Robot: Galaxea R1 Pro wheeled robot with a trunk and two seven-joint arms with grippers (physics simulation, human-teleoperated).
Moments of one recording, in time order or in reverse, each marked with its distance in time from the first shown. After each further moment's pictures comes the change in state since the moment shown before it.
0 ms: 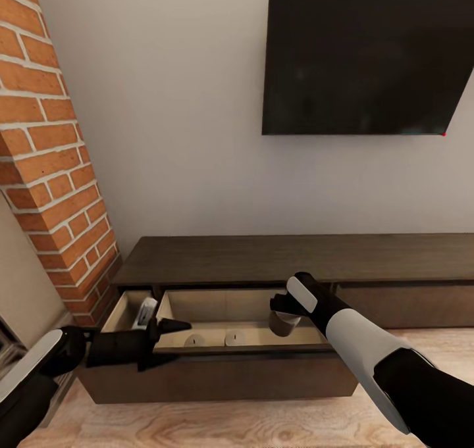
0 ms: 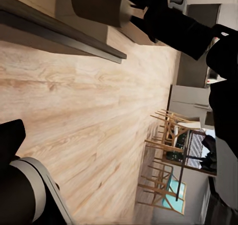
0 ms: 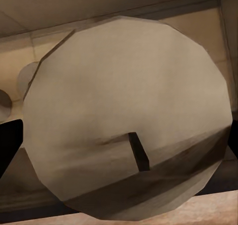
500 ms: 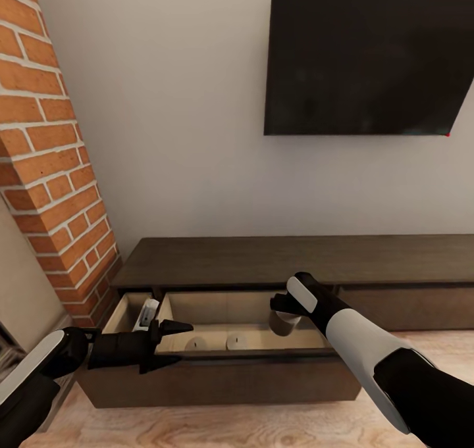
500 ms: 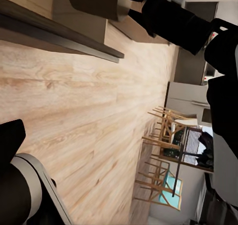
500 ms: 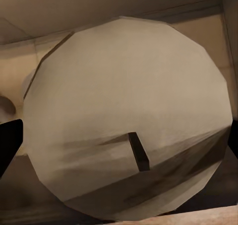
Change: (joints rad) left arm 0.000 0.000 -0.013 -0.001 0.019 0.000 0.001; right arm 0.000 -0.001 0.001 0.000 0.001 -0.008 0.000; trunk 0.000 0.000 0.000
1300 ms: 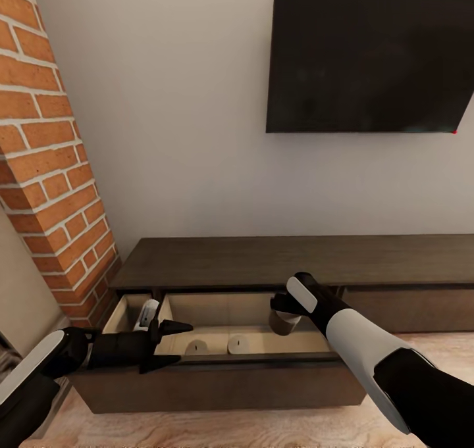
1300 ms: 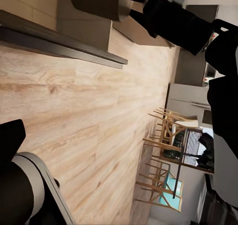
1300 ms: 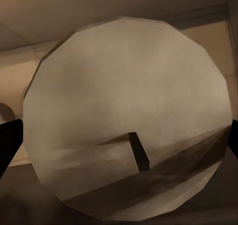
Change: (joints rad) left arm 0.000 0.000 0.001 0.003 -0.001 0.000 0.000; right arm 0.000 -0.001 0.005 0.000 0.000 -0.004 0.000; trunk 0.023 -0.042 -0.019
